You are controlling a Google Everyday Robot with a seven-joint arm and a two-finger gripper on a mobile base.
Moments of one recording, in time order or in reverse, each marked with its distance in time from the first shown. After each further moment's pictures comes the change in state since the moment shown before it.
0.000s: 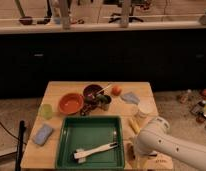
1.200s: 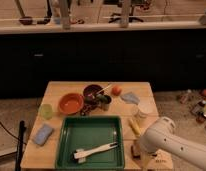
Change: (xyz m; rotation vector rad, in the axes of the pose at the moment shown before) arm 0.040 -0.011 0.010 0.023 0.029 0.074
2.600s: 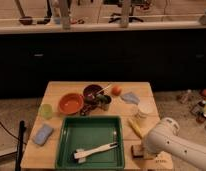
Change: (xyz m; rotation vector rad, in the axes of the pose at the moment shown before) arm 0.023 0.002 -0.009 0.031 0.063 0.011
